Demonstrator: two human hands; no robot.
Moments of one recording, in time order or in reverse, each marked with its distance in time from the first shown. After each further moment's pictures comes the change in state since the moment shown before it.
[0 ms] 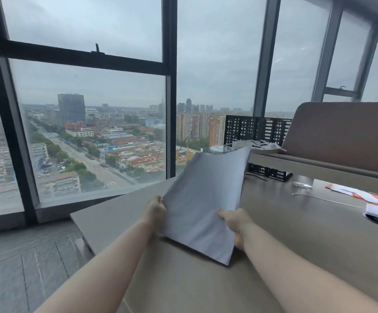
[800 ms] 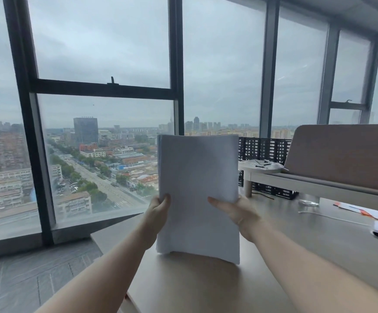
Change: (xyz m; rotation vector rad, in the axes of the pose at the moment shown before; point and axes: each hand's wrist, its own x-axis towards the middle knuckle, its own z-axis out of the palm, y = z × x) left_hand -0.036 0.045 -0.059 -0.568 -0.116 0.115; right_hand -0.043 -0.071 0.001 -0.072 -0.328 -0.415
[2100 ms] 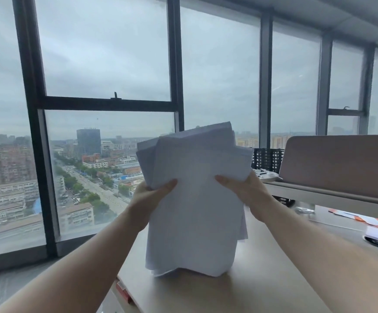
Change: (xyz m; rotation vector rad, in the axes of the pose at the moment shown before) left_hand -0.031 0.090 -0.012 -0.212 -0.054 0.130; right_hand -0.009 -0.073 -0.024 -0.026 -0.006 -0.257
